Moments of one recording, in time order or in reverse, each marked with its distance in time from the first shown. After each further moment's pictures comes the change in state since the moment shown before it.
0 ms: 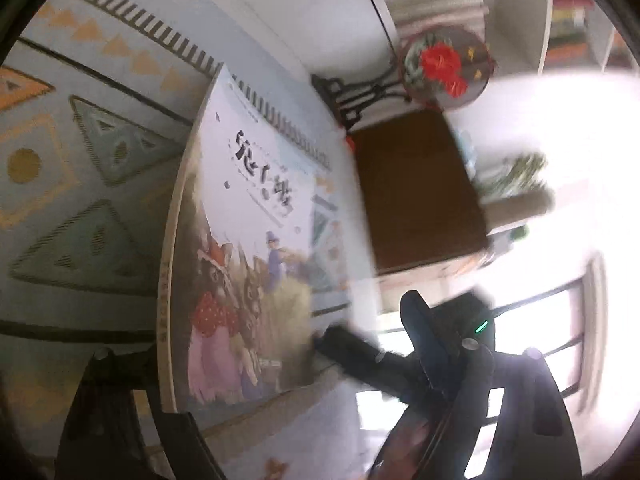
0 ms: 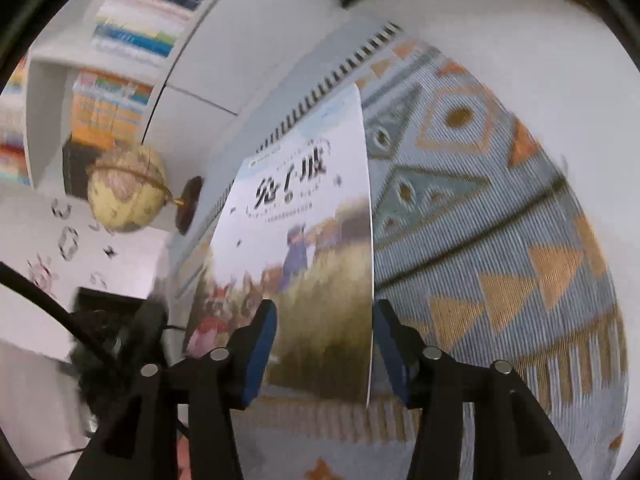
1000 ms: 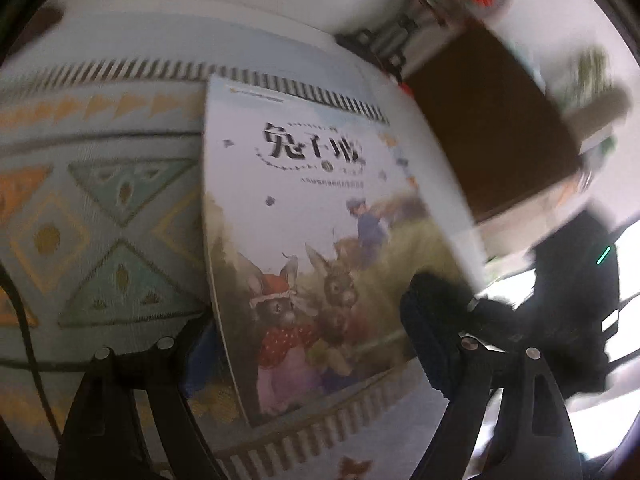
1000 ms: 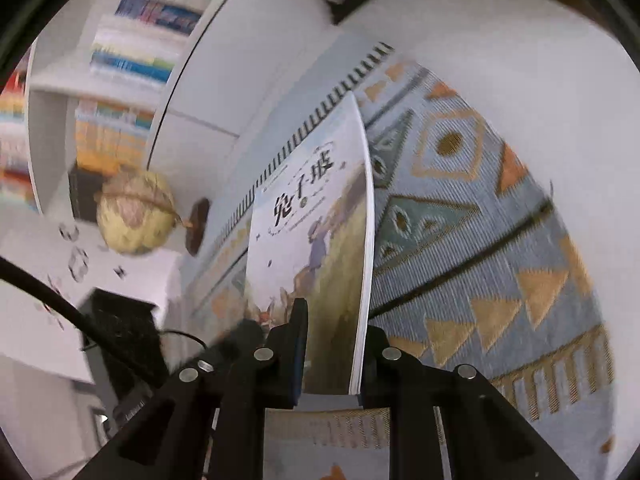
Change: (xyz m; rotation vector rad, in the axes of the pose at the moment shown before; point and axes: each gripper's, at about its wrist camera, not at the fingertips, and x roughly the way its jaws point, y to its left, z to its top) left arm 0.048 -0.048 -0.014 0.330 0.135 0.508; right arm -0.012 0.019 0.004 -0.008 -0.053 0.003
